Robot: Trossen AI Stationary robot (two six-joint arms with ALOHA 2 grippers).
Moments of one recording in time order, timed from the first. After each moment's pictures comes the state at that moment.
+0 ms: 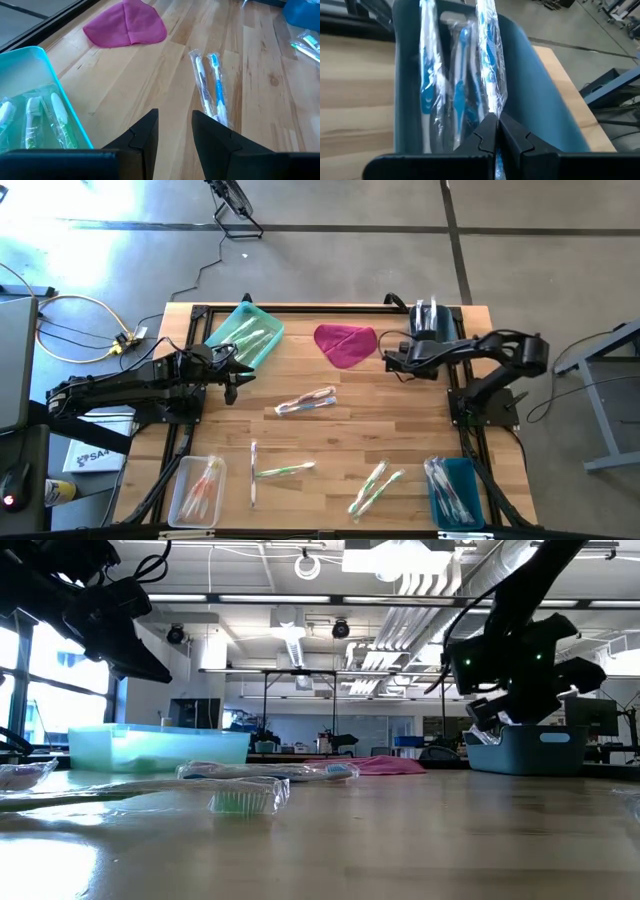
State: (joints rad) left arm 0.30 0.42 0.31 -0.35 0.03 -0.11; right arm -0.36 1.51 0.67 -0.95 1.02 1.42
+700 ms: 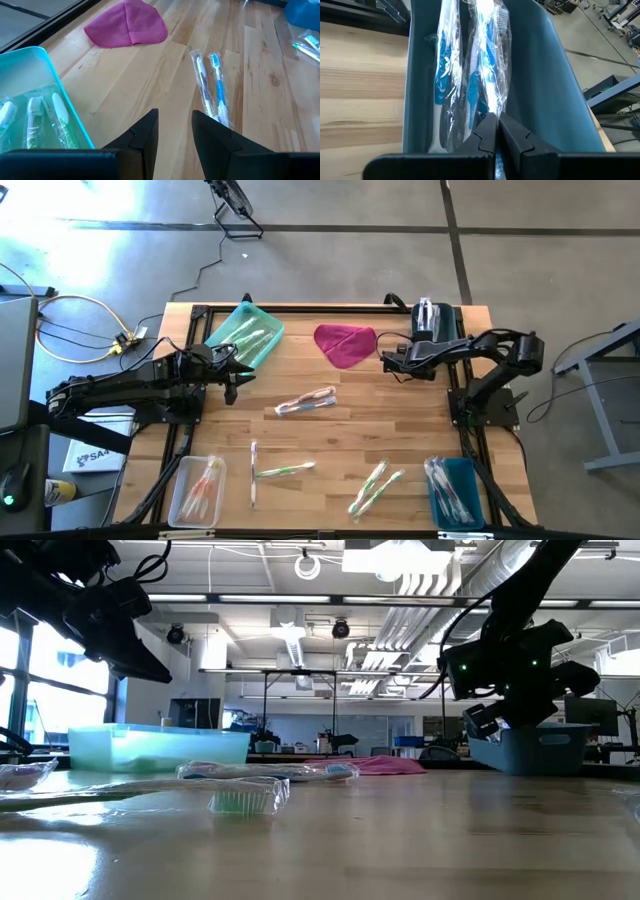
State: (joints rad) left arm 0.30 0.42 0.31 -0.35 0.03 -0.11; right arm -0.36 1.56 0.67 -0.90 1.02 1.36
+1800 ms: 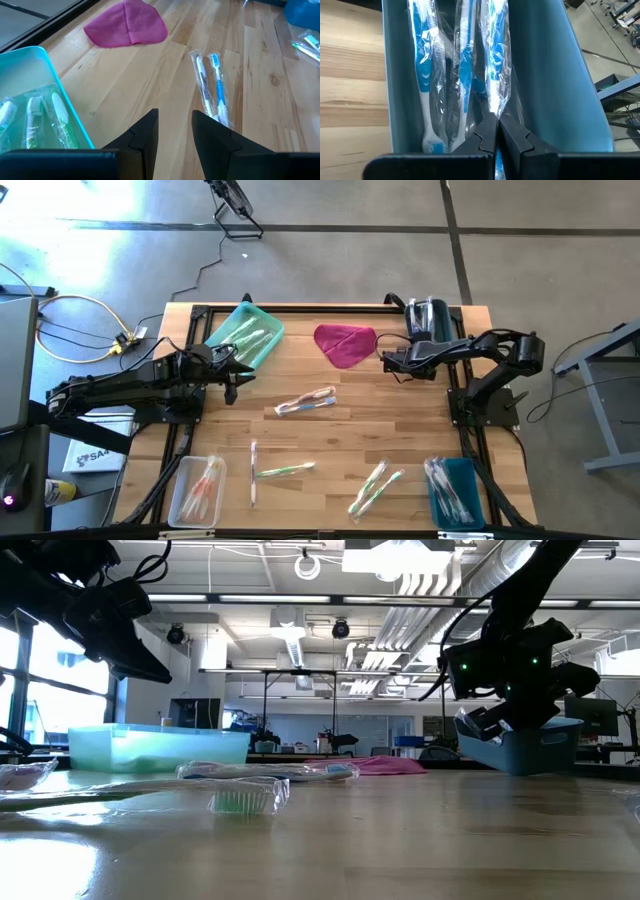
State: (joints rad) left arm 0.30 0.42 0.31 -0.35 0.03 -0.11; right arm -0.36 1.55 0.67 -0.90 0.96 1.31
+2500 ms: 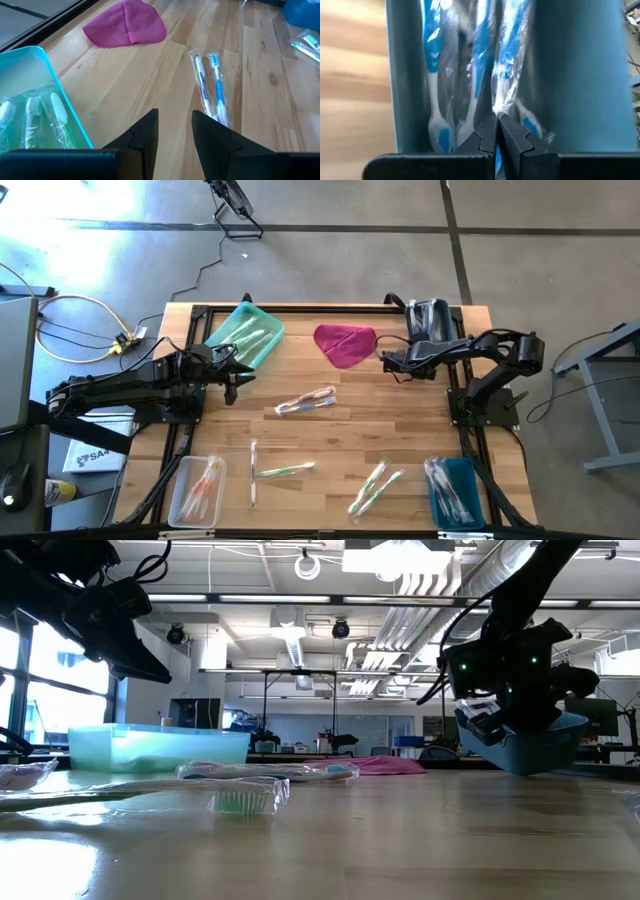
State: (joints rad) left arm 0.30 0.42 0.31 -0.35 0.03 -0.11; right arm -0.36 1.56 0.67 -0.90 0.89 1.24
